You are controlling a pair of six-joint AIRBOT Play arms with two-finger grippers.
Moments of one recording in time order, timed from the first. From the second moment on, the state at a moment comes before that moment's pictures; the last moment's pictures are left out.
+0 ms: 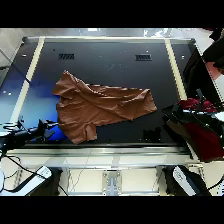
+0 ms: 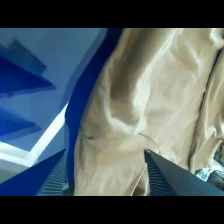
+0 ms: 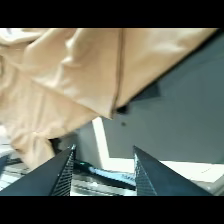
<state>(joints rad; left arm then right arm) 0.74 -1.09 0.40 0.65 -1.10 -1.12 -0.45 -0.89 0.64 -0.65 1.22 1.22</state>
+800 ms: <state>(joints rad) 0.62 -1.22 0.40 0.48 -1.00 -0.95 -0.44 -0.89 0.64 -0.59 1.18 1.21</state>
